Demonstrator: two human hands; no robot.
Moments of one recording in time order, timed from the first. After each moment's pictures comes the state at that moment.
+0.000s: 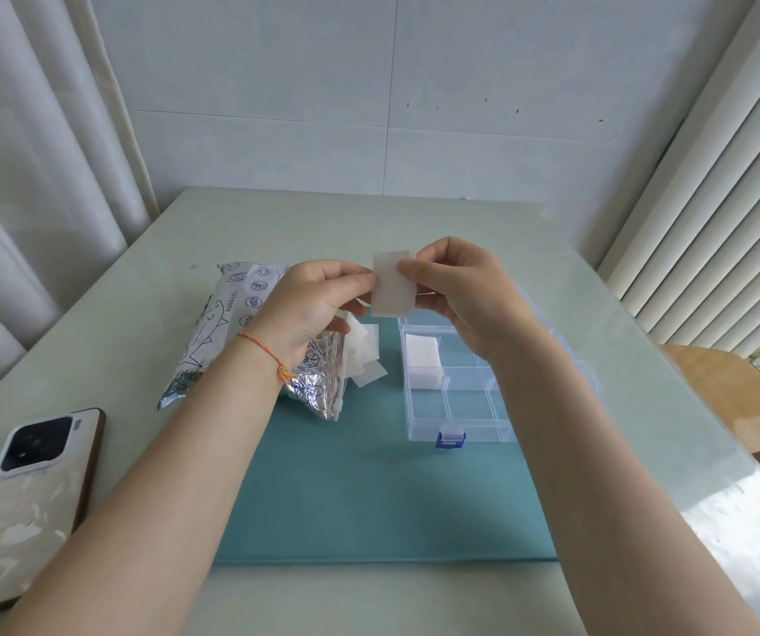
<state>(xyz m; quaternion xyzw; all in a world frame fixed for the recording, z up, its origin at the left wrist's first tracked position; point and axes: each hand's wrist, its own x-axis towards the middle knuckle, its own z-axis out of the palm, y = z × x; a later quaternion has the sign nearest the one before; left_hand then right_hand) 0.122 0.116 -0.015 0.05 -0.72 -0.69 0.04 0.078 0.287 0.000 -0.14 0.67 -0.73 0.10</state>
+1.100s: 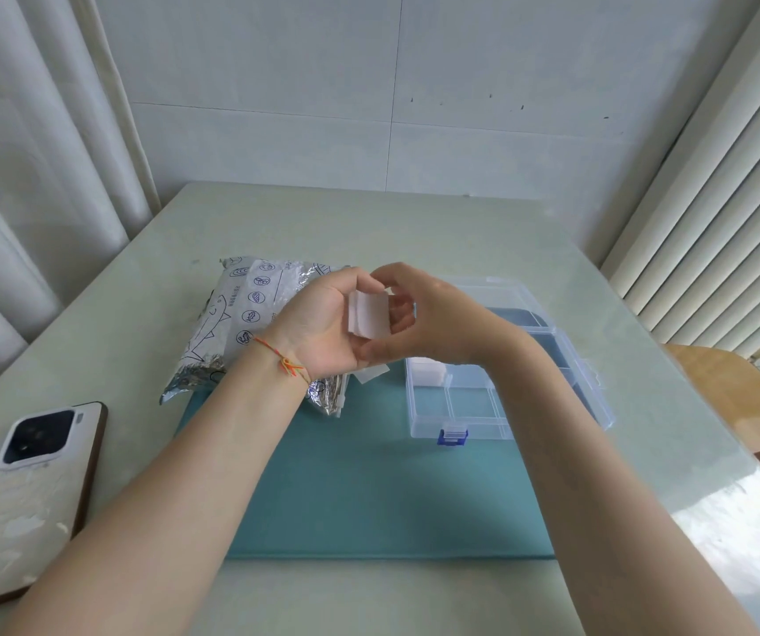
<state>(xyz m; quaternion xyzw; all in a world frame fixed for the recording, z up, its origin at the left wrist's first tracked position) 0.120 0.129 -0.021 0.03 -0.41 -0.88 -0.24 0.090 0.280 -0.009 -0.31 0.86 -0.38 0.11</state>
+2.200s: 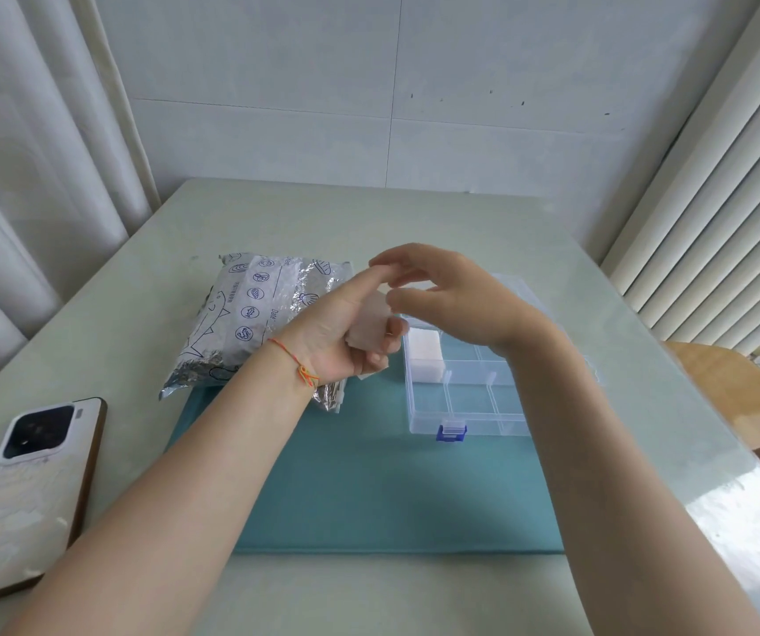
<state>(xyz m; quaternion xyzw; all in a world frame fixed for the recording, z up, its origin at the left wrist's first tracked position) 0.122 0.138 -0.026 0.05 -0.58 -0.79 -0.21 0.092 0.289 0.009 -0.31 0.85 -0.43 0.07</state>
